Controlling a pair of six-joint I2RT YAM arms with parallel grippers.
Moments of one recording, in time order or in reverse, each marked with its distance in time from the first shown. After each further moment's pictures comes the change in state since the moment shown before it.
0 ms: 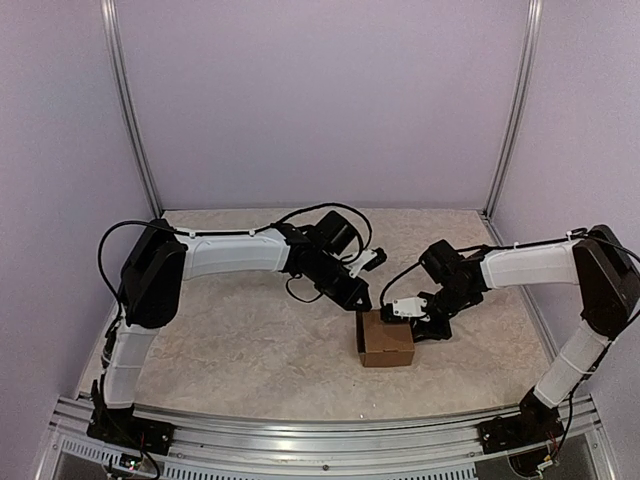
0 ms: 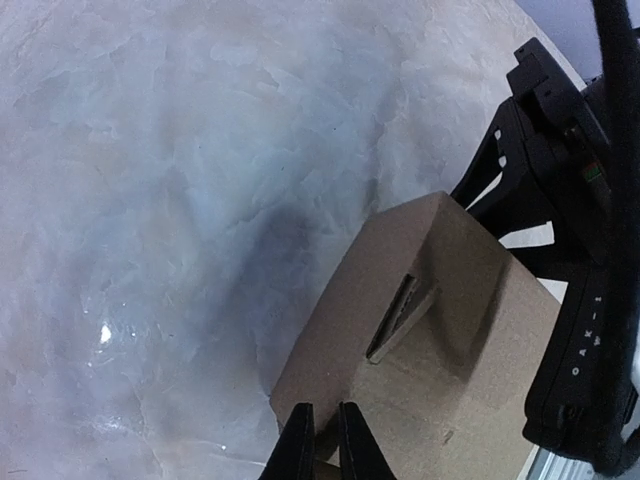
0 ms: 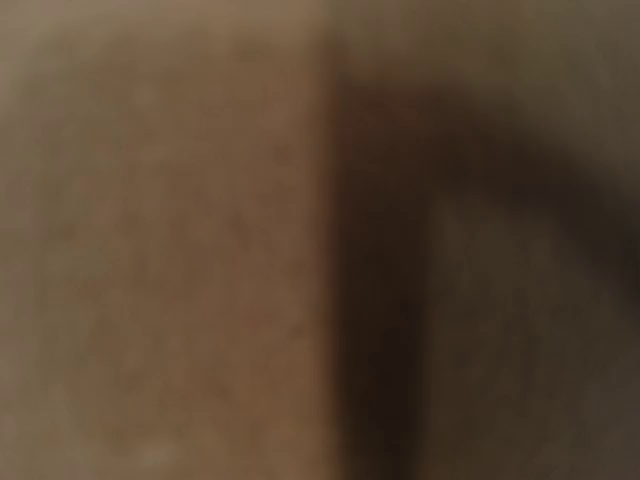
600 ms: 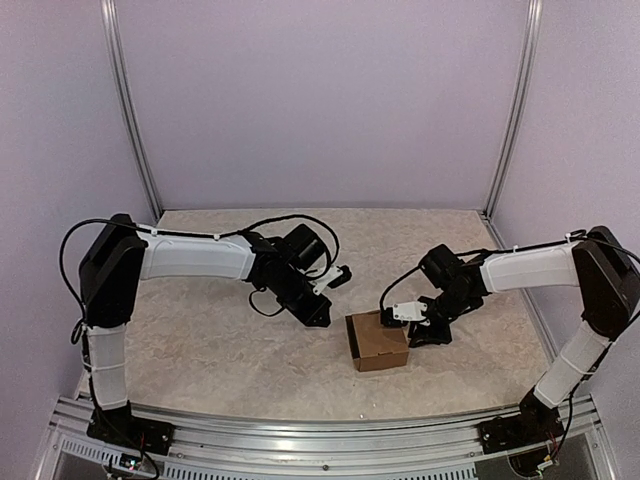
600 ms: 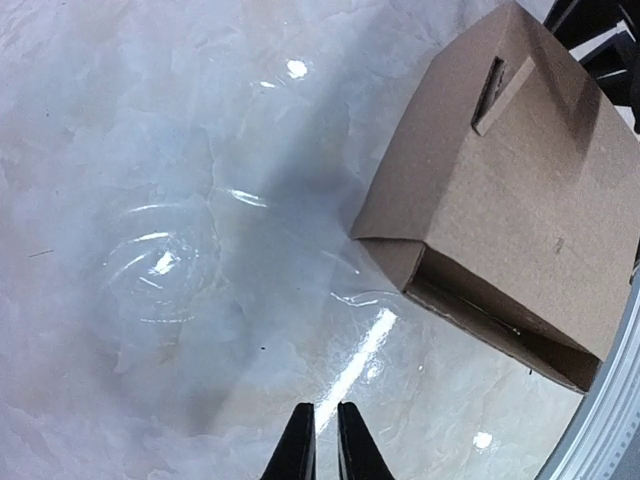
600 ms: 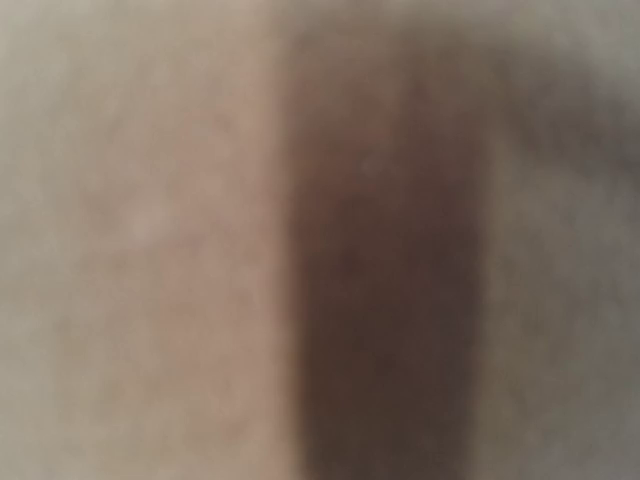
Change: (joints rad) left arm 0.031 -0.252 -0.362 -0.031 -0.143 0.045; right arm 0.023 -0.005 -0.030 0.015 -0.004 0.032
